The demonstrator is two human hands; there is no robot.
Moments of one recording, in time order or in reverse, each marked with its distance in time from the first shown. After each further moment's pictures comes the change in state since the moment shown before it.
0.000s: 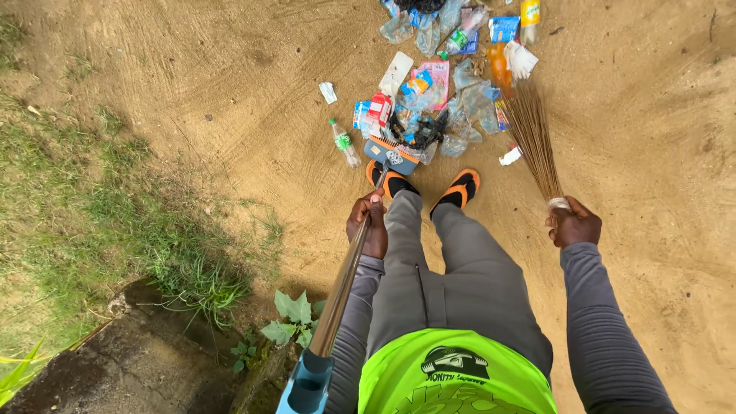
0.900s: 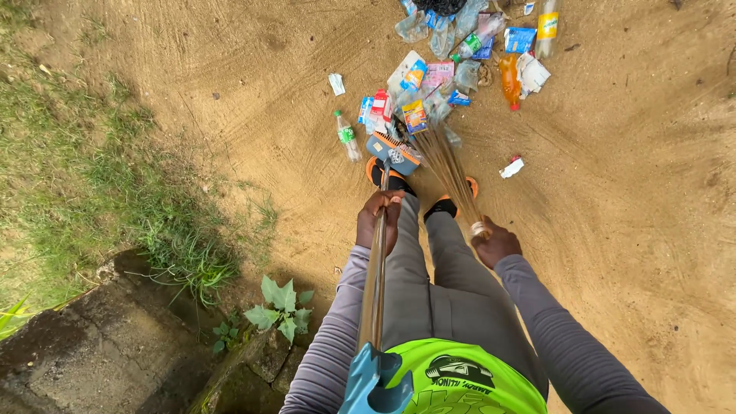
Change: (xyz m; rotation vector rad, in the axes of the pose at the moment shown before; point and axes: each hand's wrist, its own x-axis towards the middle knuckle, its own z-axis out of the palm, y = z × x) left_hand -0.015 -0.001 0.033 0.103 -0.166 0.099; right_hand -0.010 0.056 0.071 -1.051 -0.481 -0.188
